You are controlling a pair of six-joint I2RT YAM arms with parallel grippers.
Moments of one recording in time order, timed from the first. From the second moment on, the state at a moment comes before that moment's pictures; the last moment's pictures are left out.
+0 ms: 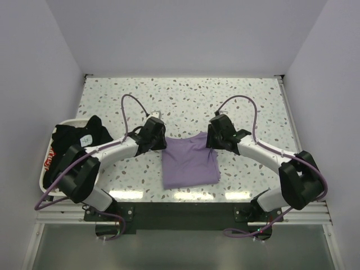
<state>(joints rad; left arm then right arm) -0.62 1.51 0.82 -0.19 -0.16 -0.65 0.57 1.44 0.85 -0.34 0.19 0.58</state>
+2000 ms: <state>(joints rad) -0.40 1.82 1.22 -0.18 -0.13 -0.65 0.37 1.93 1.40 -0.31 0.07 0.45</state>
